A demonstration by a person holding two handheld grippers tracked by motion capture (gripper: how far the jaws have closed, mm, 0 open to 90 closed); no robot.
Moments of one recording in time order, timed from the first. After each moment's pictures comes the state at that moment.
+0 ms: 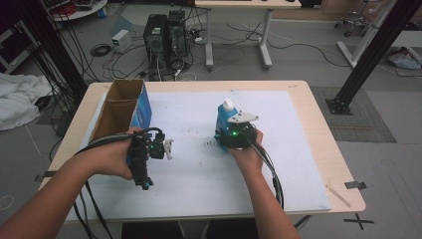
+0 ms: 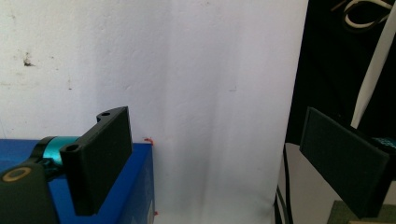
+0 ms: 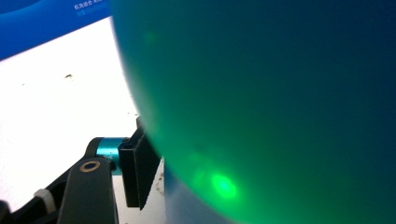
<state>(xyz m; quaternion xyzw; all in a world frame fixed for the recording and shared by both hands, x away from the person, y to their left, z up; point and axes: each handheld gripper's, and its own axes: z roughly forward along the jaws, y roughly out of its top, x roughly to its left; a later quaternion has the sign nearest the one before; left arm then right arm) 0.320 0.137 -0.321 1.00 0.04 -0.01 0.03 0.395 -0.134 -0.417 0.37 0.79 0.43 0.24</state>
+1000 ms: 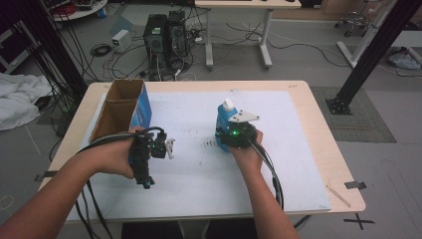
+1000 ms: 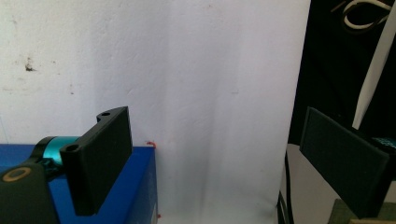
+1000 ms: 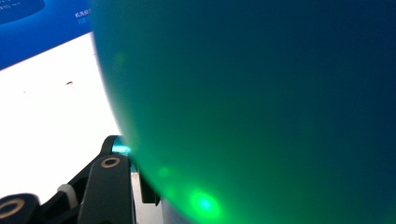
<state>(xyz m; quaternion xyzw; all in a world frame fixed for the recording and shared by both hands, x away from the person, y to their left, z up) 0.323 0.133 -0.321 1.00 0.03 -0.01 0.03 0.396 -0.135 -0.417 0.37 0.78 0.44 0.25</state>
